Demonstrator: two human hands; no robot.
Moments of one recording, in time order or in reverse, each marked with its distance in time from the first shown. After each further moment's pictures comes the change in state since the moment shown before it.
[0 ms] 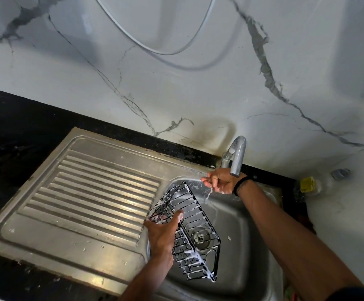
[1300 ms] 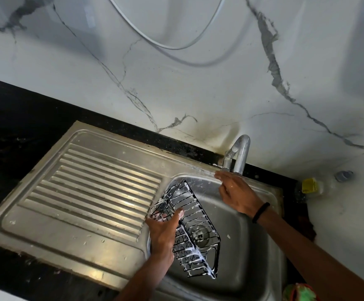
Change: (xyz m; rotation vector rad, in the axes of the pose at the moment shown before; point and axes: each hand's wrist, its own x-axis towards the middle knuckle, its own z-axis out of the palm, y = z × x) left_hand -0.004 0.001 0.001 0.012 0.023 -0.049; right_hand -0.035 0.058 -0.025 -1.321 0.352 -1.108
